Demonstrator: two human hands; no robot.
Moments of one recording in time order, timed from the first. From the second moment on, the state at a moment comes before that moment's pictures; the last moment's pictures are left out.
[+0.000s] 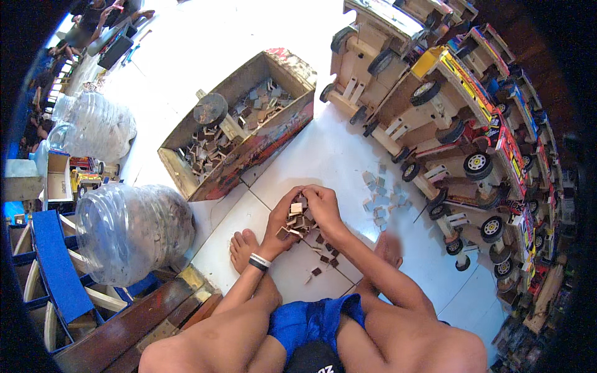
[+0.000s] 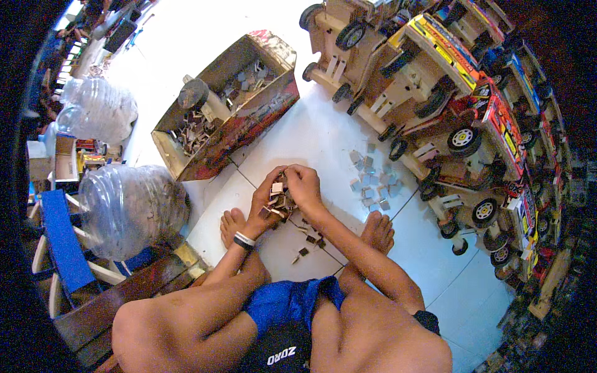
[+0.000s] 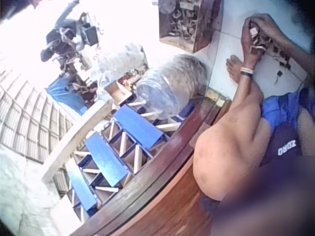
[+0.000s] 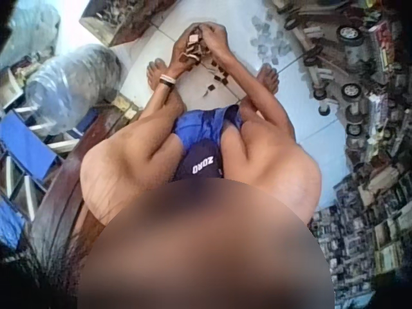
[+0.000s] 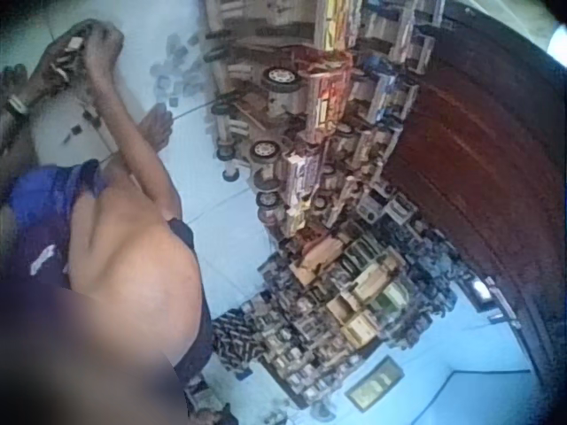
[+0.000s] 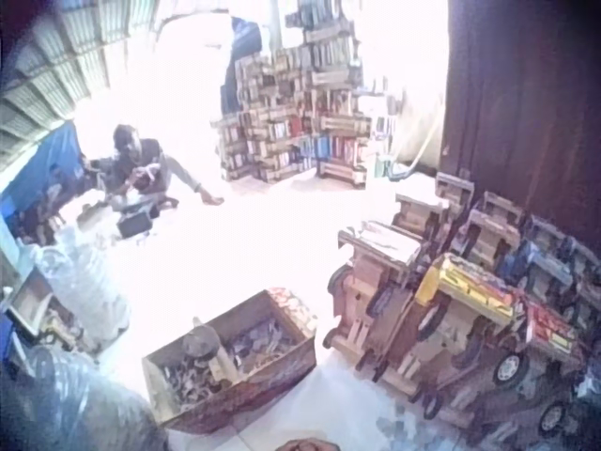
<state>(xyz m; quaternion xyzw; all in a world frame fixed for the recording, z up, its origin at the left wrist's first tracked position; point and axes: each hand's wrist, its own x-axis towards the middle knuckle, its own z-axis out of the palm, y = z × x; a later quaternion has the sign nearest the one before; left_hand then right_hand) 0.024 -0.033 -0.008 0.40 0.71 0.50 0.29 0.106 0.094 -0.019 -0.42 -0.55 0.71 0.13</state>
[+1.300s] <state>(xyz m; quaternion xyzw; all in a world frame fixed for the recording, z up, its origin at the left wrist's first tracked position) -0.019 -0.082 0.071 0.40 0.81 0.42 0.05 0.160 0.120 0.061 0.06 -0.93 0.36 0.02</state>
